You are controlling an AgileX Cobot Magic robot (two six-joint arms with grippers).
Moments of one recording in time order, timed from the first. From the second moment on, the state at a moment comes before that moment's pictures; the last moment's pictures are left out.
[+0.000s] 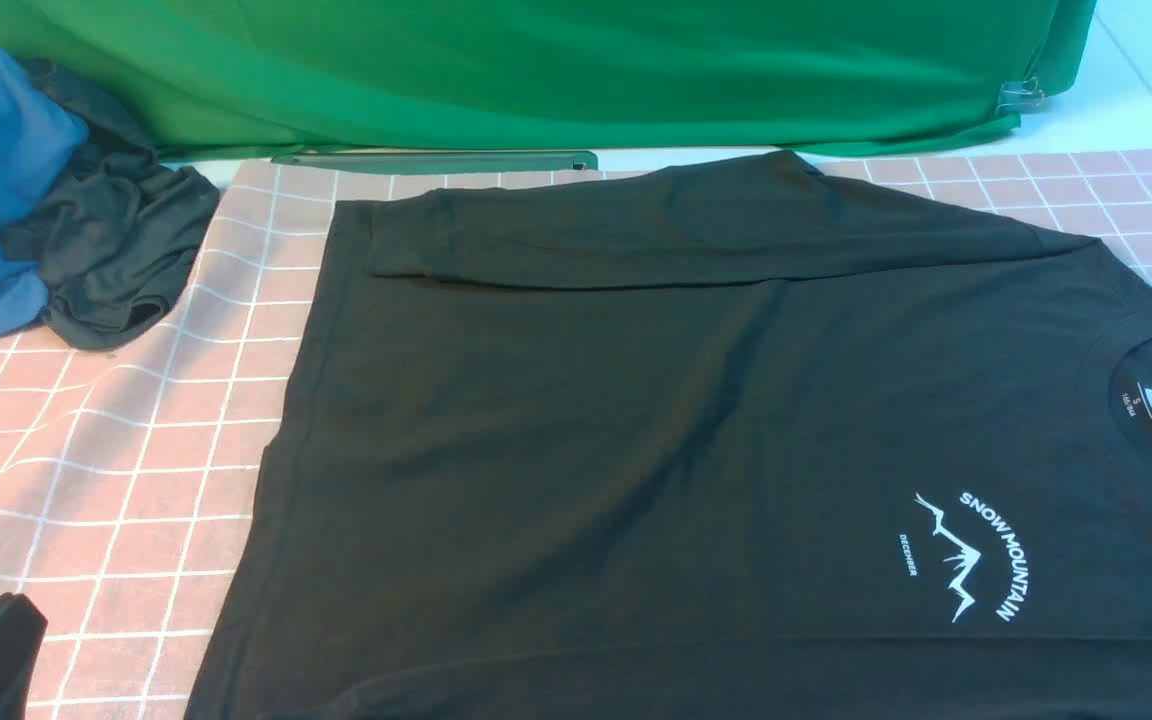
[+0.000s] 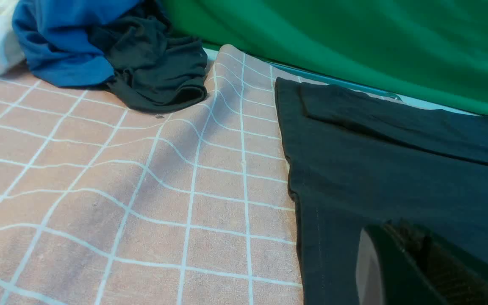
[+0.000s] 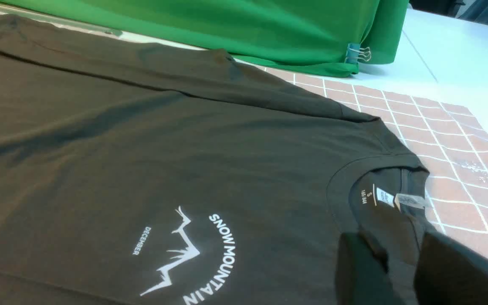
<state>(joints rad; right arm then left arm) 0.07 0.00 0.01 -0.02 0.24 -0.11 0.02 0.00 0.01 -0.04 0.24 -0.16</state>
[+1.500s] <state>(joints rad) 0.07 0.00 0.01 0.16 -0.05 0.34 0.02 0.00 0.01 -0.42 -0.51 -0.45</state>
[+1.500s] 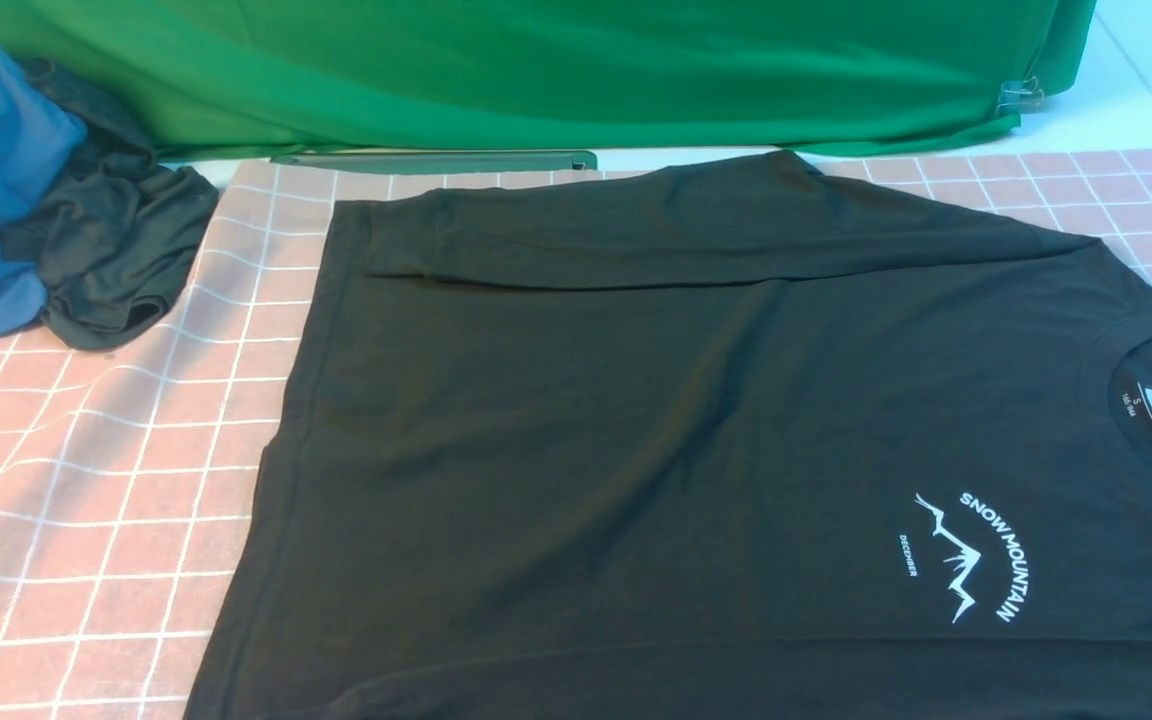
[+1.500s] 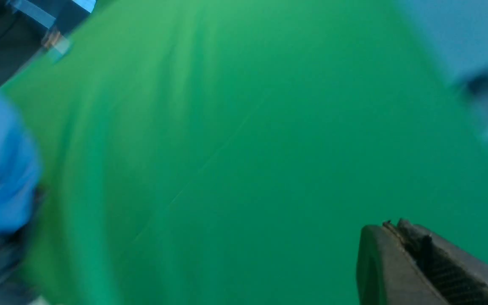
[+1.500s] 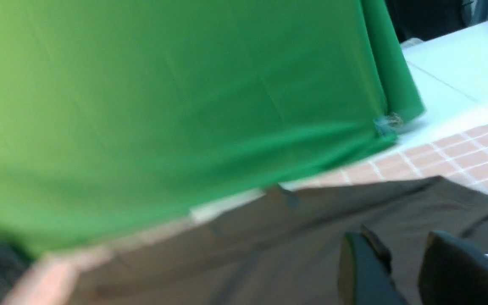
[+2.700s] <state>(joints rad) 0.11 0.87 -0.83 0.26 1.00 -0.19 -0.29 1.14 -0.62 -0.14 0.91 -0.36</state>
